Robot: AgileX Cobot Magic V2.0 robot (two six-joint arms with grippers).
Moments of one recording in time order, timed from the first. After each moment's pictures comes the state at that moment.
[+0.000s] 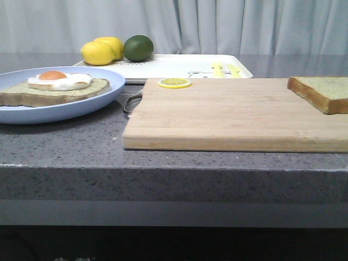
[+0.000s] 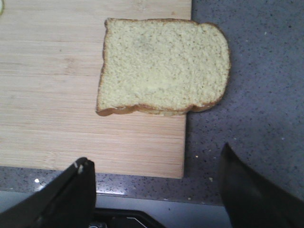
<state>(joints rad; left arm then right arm) -0.05 0.54 -0.81 -0.14 0.65 0.09 0.03 0.96 -1.02 0.05 1.02 0.06</state>
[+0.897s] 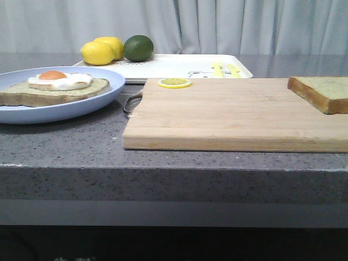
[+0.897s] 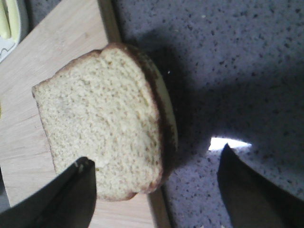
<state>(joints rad) -0.05 0.54 -0.81 -0.12 0.65 0.09 -0.62 1.63 -1.15 0.78 1.21 -0.43</state>
